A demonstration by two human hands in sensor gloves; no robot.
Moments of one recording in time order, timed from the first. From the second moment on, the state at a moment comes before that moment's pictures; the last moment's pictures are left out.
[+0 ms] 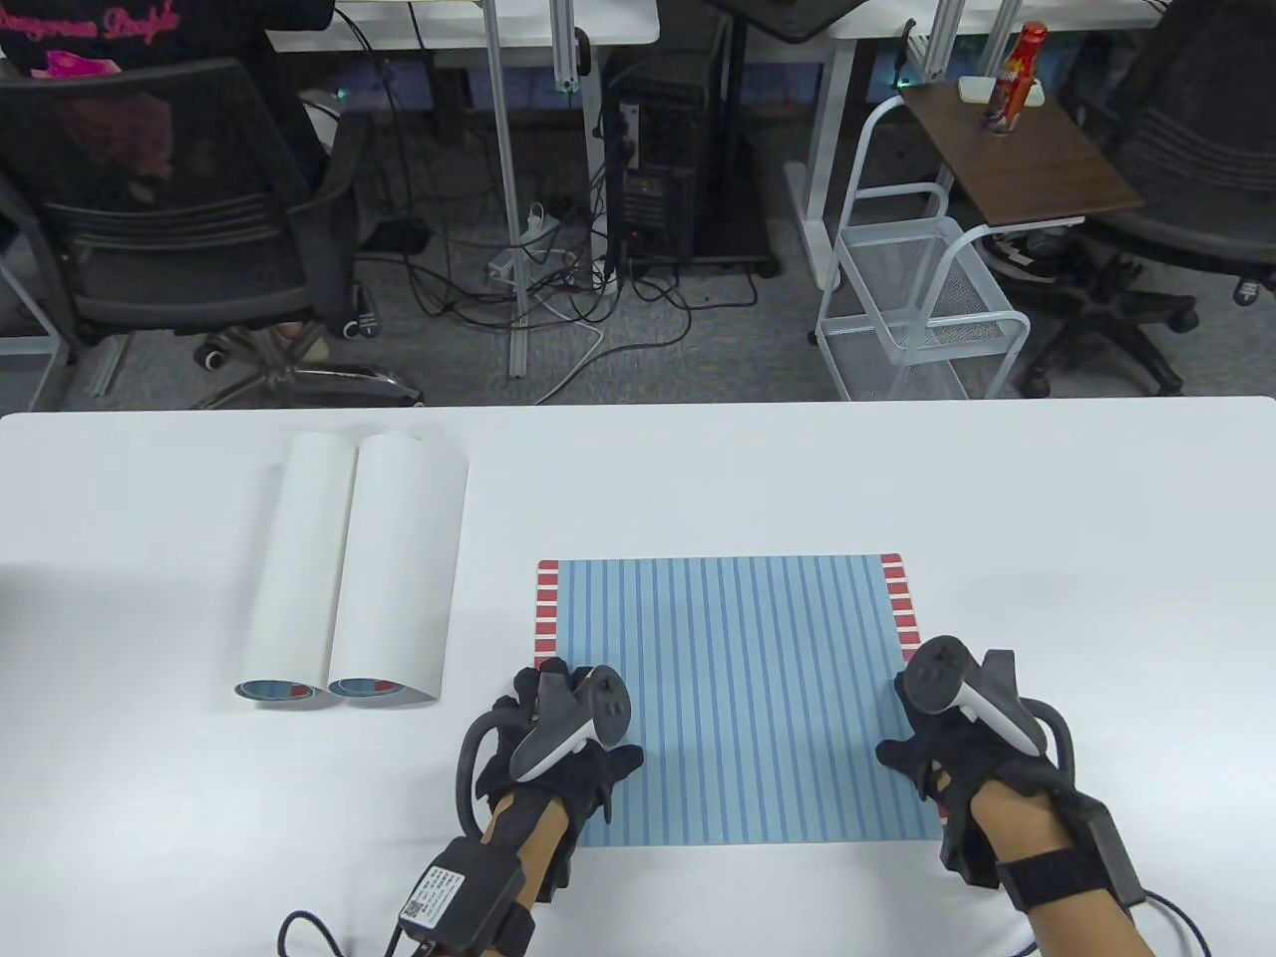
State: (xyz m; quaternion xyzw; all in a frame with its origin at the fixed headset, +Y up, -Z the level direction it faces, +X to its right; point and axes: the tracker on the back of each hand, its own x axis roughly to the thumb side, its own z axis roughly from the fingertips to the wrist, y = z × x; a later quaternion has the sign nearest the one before) left_hand -0.099 -0.780 -0.293 -0.23 -0.02 -0.01 0.97; right_hand 0.267 -0.767 -0.289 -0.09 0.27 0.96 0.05
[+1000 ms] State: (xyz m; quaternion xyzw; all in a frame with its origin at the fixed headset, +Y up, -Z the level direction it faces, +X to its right) left_hand -0.126 -0.752 -0.288 -0.10 0.00 0.03 0.99; right_hand 0.262 -0.760 -0.273 -0.03 0.18 0.98 0.13
